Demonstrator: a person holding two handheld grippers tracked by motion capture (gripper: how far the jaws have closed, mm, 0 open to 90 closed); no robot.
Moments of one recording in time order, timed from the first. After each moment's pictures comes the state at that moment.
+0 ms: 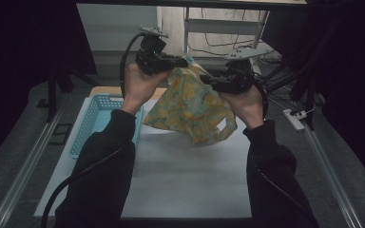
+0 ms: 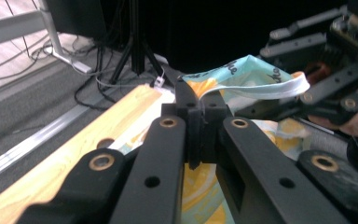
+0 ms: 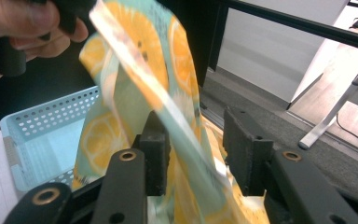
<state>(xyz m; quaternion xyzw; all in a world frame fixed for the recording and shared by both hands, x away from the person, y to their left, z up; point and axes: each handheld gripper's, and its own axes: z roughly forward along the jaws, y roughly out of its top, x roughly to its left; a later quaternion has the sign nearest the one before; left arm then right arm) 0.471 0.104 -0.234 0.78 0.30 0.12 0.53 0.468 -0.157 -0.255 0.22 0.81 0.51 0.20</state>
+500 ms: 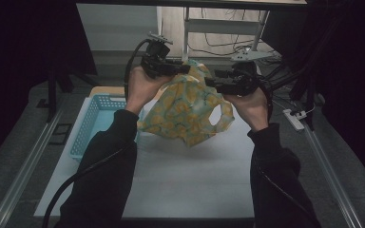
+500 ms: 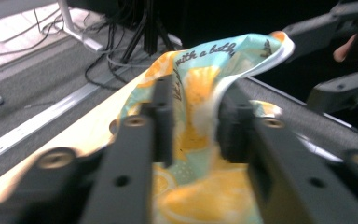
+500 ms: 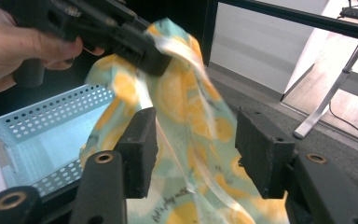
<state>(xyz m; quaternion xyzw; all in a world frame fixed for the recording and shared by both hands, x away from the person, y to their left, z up) 0.498 0.096 -0.270 0.80 0.34 0.11 0.48 0.472 -0.172 -0.265 0.25 0.80 0.50 0.20</state>
